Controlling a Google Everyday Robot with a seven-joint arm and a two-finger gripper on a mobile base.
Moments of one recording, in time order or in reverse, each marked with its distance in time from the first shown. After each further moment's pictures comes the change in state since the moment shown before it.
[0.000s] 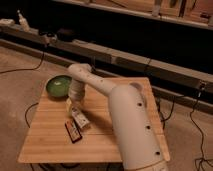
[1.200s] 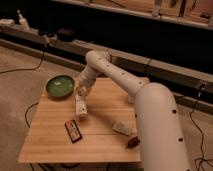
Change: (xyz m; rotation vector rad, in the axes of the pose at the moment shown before) arm 0.021 0.038 -0.136 0.224 0.408 0.487
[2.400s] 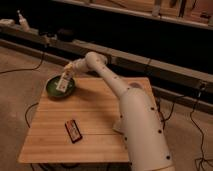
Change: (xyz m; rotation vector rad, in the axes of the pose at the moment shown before) arm 0.139 -0.090 0.042 0.386 0.351 0.079
